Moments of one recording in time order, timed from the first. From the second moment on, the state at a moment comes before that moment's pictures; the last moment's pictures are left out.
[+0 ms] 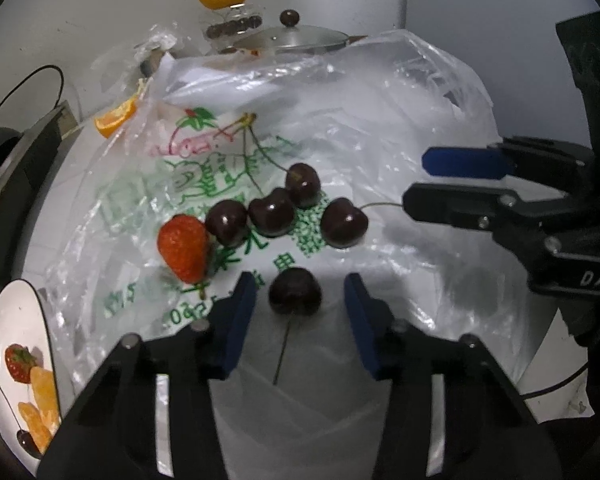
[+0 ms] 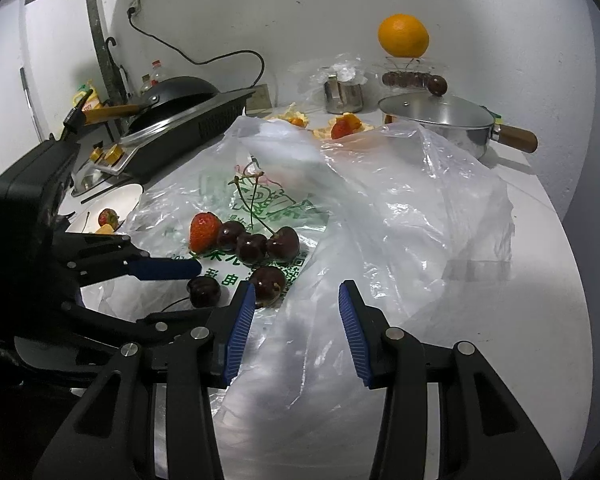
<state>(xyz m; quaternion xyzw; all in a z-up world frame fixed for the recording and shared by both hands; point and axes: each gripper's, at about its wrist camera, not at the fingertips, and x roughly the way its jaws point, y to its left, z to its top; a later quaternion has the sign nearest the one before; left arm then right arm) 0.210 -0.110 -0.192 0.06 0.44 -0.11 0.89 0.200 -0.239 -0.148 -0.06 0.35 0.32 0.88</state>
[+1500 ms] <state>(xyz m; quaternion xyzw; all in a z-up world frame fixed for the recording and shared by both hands) 0.183 -0.047 -0.157 0.01 0.38 -0.10 0.92 0.220 -0.166 -0.177 -0.15 0.40 0.29 0.86</state>
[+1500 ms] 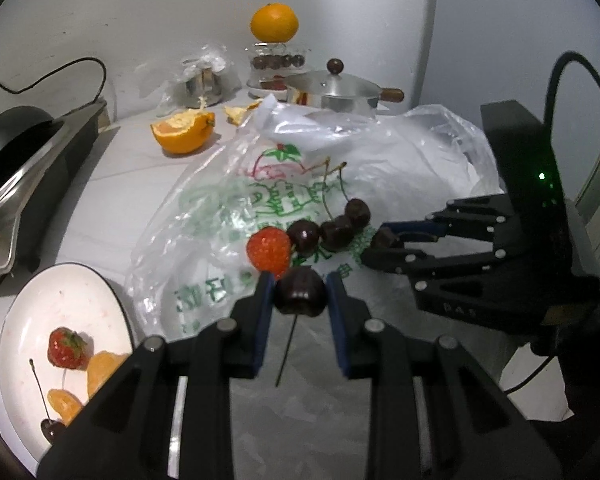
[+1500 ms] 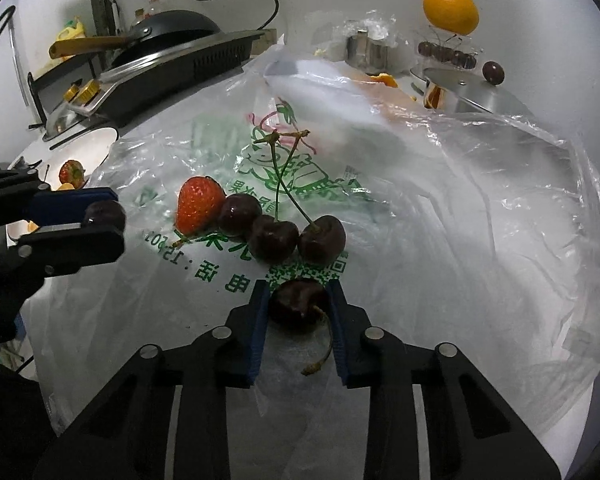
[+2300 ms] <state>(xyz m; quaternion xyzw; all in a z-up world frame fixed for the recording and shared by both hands) 0.133 -0.011 -0.134 -0.01 0.35 -0.09 0.93 0.170 -0.124 -0.138 -0.17 0.36 0.32 0.86</state>
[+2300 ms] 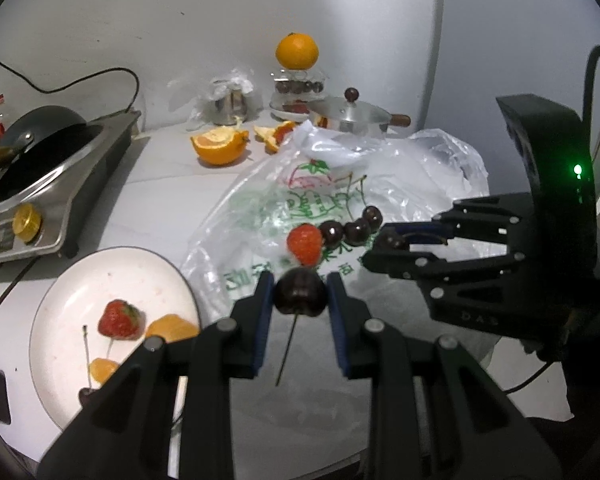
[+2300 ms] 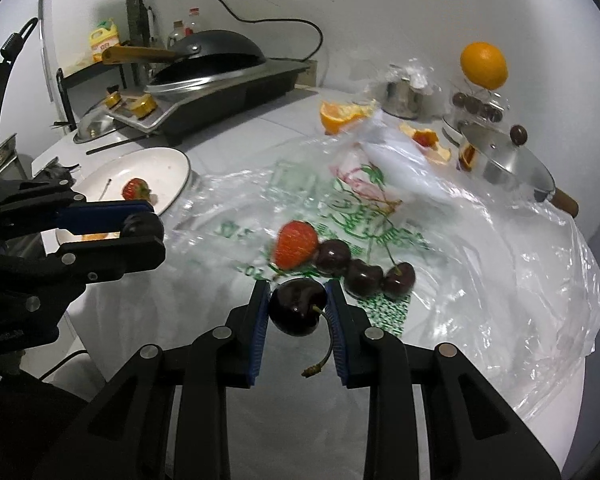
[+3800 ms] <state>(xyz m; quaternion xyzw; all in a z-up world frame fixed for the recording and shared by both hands) 0.055 0.123 -0.136 -0.07 0.30 0.00 0.95 0.108 0.014 -0.115 -0.25 0.33 0.38 0.83</state>
